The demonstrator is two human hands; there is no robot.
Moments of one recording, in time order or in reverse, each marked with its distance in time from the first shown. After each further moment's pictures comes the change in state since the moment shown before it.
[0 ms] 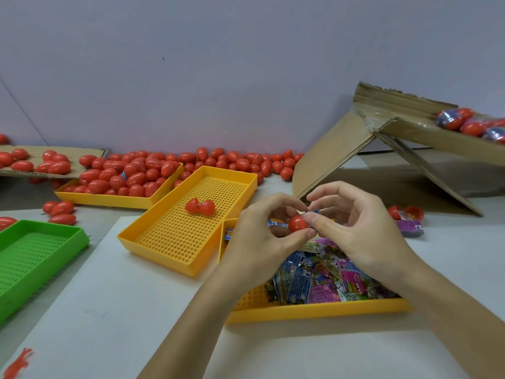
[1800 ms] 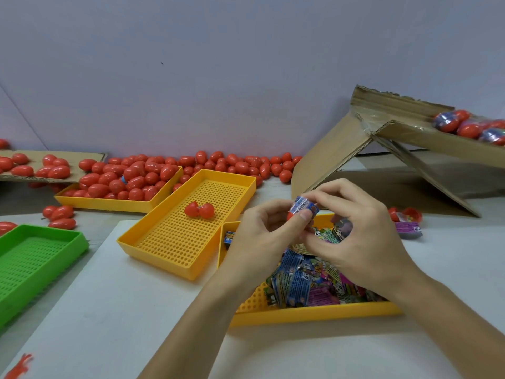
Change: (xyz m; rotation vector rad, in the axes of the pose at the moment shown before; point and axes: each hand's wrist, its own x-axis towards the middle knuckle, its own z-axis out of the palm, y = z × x) left_hand 0.002 -0.007 0.007 -0.437 0.005 -0.137; right_hand -0.001 0.005 -0.001 -0.449 0.036 -0.419
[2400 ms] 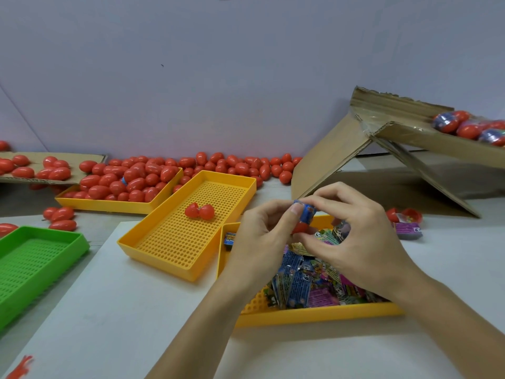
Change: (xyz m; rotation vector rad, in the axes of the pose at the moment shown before) left_hand 0.000 0.001 0.004 0.048 0.057 0.044; right_hand 0.000 0.002 -0.001 0.005 -0.033 -0.003
